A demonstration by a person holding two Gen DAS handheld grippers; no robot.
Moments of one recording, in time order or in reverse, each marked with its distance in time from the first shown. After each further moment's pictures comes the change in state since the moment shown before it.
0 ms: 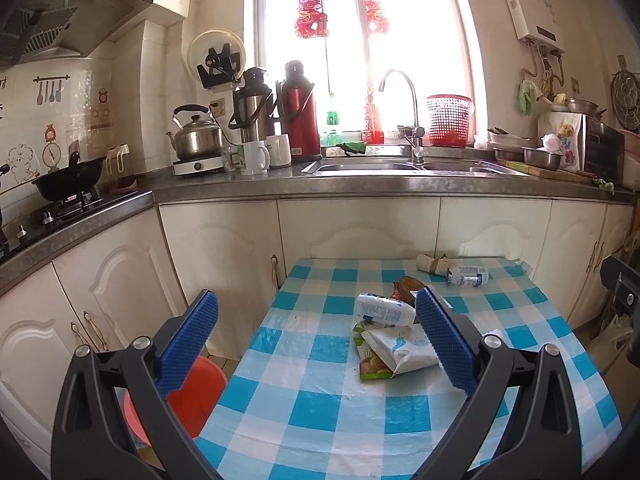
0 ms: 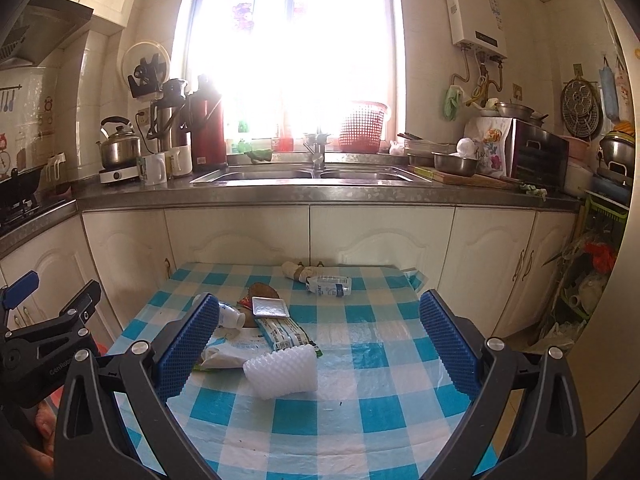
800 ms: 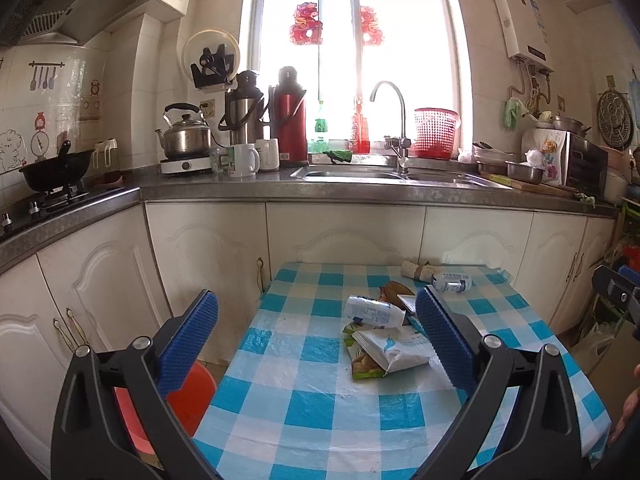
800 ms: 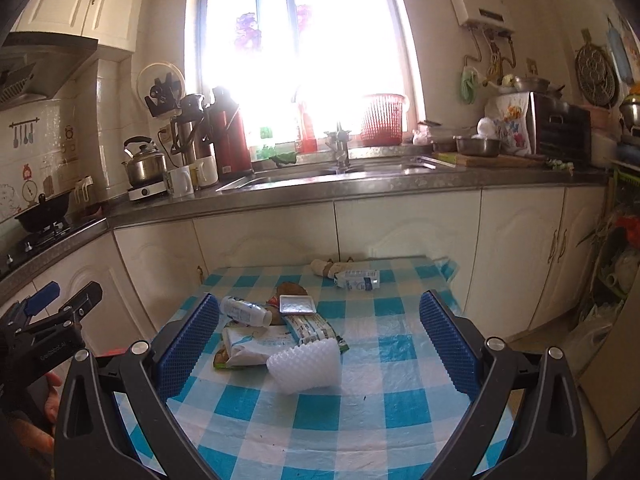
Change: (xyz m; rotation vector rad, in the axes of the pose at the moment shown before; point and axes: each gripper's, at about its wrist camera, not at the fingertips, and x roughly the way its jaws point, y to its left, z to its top) left arm -0.001 0.027 -0.012 -0.032 -0.011 -0.102; right arm 0.022 -0.043 -0.021 0.123 0.060 0.197
